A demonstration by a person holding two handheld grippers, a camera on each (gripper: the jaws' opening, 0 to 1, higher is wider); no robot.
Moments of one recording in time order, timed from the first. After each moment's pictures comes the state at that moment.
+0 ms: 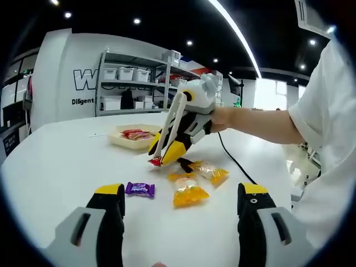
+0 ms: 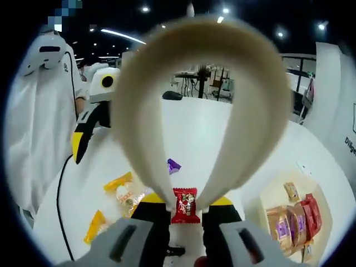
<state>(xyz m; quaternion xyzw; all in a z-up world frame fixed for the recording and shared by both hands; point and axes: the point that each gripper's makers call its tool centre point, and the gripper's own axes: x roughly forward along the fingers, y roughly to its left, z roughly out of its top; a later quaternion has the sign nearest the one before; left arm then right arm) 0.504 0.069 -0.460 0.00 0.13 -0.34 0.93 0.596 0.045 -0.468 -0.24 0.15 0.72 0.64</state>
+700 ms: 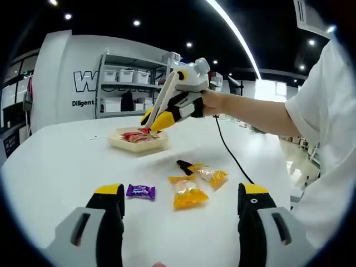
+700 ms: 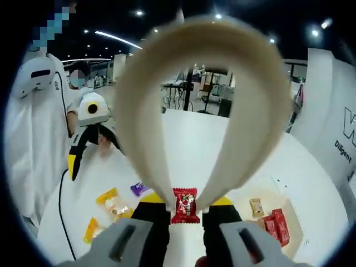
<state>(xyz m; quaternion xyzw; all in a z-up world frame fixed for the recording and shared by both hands) 0.504 0.071 -0.455 0.00 0.12 -0.34 0.93 0.641 0.050 -0.415 -0.24 0.14 0.69 0.67</state>
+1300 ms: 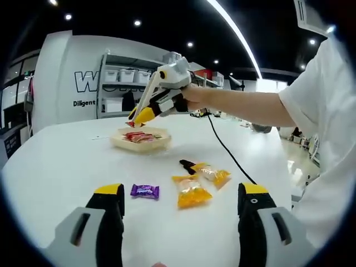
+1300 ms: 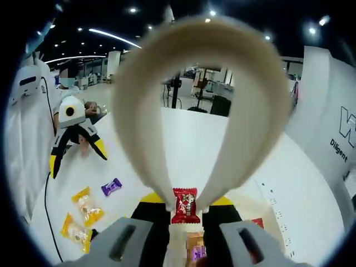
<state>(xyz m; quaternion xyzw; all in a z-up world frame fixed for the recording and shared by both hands) 0.505 0.077 -0.454 0.00 0.13 -0.34 0.93 0.704 0.070 -0.420 -0.26 0.15 0.67 0.68</state>
